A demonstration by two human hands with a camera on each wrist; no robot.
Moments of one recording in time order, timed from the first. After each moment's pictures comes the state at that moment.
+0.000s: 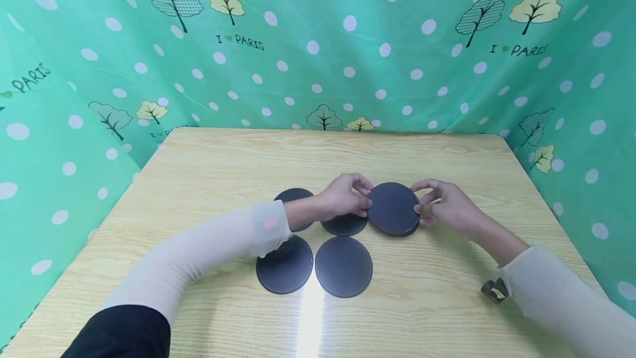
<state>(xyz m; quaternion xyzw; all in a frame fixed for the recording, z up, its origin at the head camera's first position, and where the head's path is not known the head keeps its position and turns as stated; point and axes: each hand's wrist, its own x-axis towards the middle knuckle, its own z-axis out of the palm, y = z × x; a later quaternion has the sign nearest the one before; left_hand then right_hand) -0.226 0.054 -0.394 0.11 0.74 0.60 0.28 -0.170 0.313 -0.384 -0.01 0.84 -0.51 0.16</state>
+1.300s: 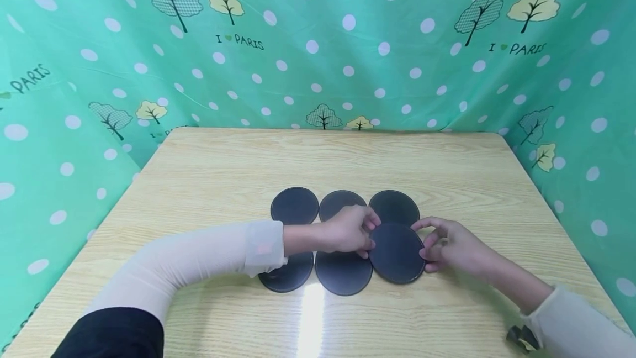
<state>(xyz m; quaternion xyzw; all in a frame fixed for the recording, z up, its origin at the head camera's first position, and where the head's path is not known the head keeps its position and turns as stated) -0.161 0.059 -0.390 0.16 0.81 0.47 0.32 -0.108 0.320 -0.406 -0.04 0.78 -0.56 0.26</state>
